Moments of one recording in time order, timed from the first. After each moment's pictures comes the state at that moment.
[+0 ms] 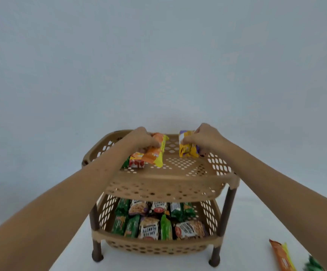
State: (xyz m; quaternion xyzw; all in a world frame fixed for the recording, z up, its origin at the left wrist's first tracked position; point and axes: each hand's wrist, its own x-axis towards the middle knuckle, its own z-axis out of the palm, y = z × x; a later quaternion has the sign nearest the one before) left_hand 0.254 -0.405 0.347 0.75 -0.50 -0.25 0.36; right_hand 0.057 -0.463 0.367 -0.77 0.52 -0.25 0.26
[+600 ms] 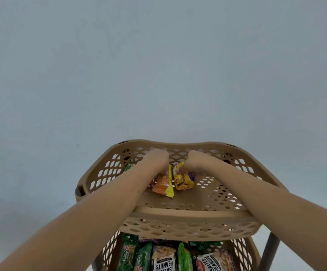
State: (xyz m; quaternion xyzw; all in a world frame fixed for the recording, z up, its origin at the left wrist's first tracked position) left_hand 0.265 -0.477 0.307 0.80 -0.59 -0.04 -0.02; right_hand 0.148 -0.526 0.308 -0.81 0.52 -0.03 0.27
